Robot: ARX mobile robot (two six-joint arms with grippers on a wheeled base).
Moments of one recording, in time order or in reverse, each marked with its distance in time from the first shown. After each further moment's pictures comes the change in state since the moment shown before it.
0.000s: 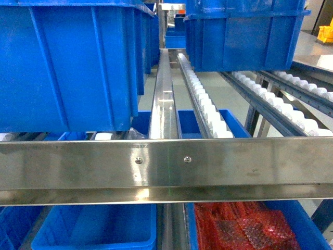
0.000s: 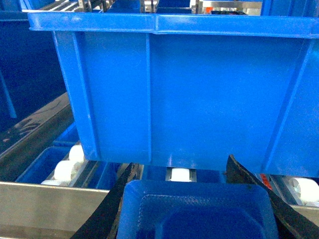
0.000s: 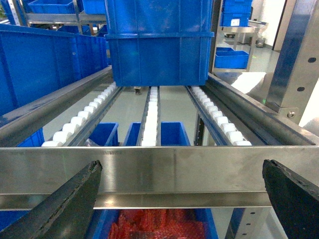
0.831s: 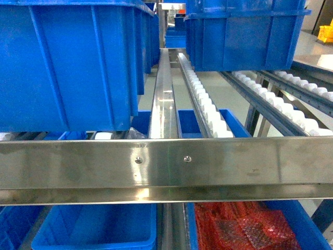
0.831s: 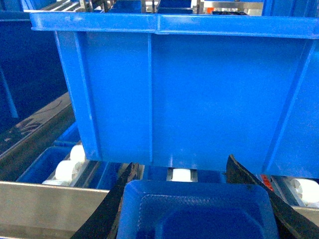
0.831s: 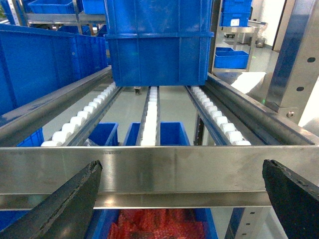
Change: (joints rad) left arm 0.002 0.000 0.000 0.001 0.000 0.000; right arm 0.000 0.000 0.000 0.000 0.000 0.000
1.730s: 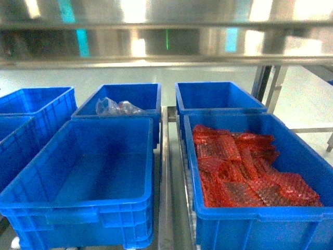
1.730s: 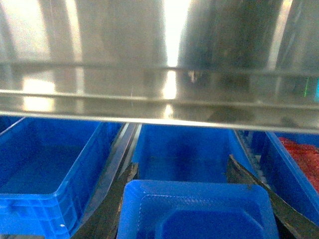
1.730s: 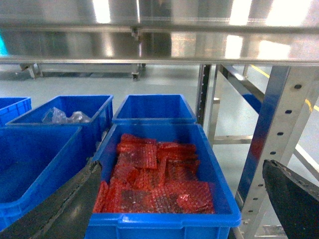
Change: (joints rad) left arm 0.000 0.000 0.000 0.000 0.000 0.000; right arm 0.000 0.000 0.000 0.000 0.003 0.001
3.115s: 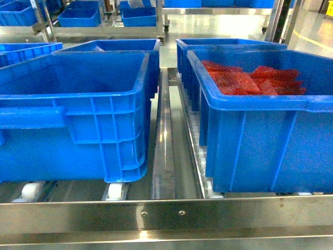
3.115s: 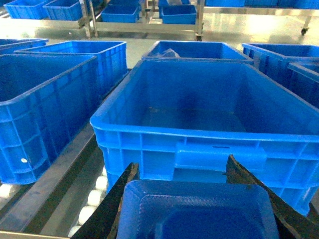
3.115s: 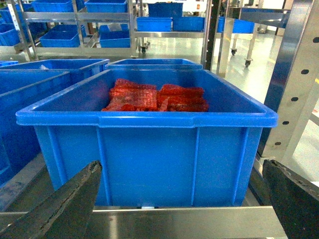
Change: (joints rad) left arm 0.000 0.000 0.000 -0.001 0.000 0.000; right arm 0.000 0.000 0.000 -0.001 0.000 -0.001
